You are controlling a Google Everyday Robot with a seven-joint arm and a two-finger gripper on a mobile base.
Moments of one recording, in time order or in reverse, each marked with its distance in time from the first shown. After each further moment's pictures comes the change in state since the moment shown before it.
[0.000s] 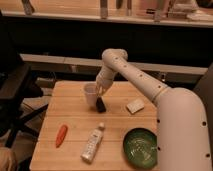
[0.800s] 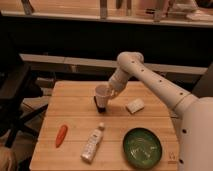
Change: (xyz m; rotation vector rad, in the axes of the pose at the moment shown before) arm -0.008 0.065 -0.032 0.024 0.030 0.062
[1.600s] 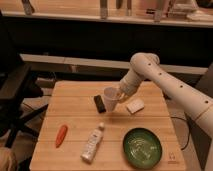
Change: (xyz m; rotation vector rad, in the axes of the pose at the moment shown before) arm -0.031 0.047 -0.044 0.019 0.005 0.038
